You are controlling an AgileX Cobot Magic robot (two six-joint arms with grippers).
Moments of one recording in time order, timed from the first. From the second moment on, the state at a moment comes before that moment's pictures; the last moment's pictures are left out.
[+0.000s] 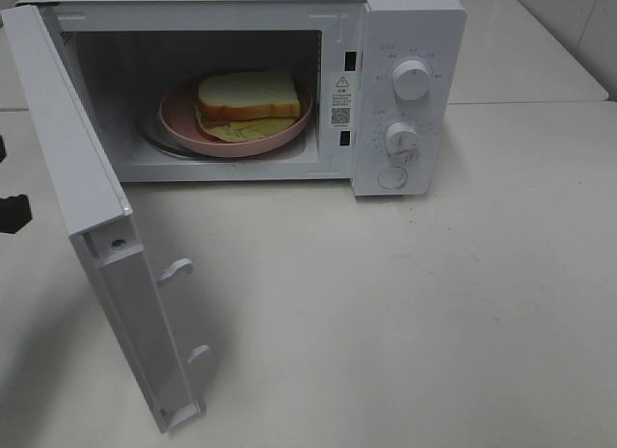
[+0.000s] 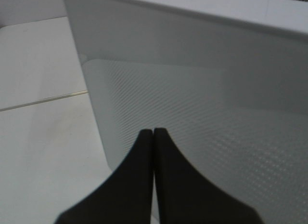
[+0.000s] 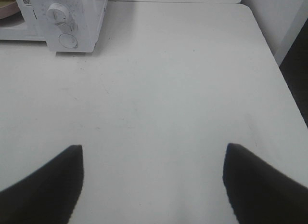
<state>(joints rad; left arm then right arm) -0.27 1.34 -0.22 -0.04 -0.84 0.10 0.07 0.00 -0.50 -0.09 1.05 0.05</state>
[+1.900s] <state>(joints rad) -0.62 1.89 -0.90 -0.17 -0.82 0.06 0.07 0.00 -0.50 -0.09 1.05 0.05</state>
